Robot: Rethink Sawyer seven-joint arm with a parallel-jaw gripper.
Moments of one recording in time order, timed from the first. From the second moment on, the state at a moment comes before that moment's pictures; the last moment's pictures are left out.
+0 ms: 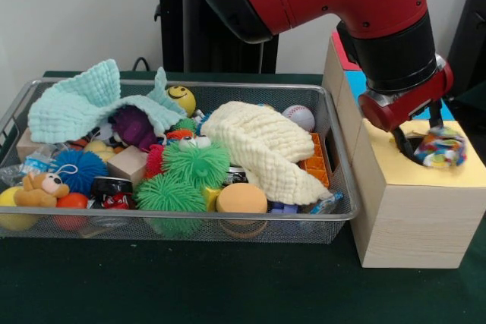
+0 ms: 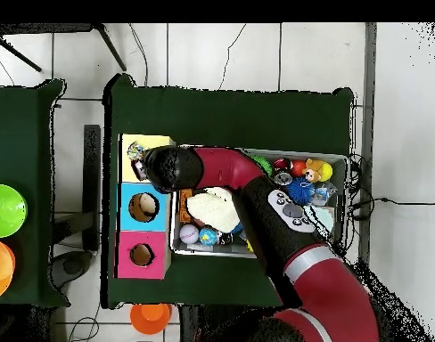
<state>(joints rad) -0.46 -0.48 0.62 1.58 -0.17 0.55 1.32</state>
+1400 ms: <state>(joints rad) -0.41 -0.52 0.57 1.57 -0.17 0.59 1.32</state>
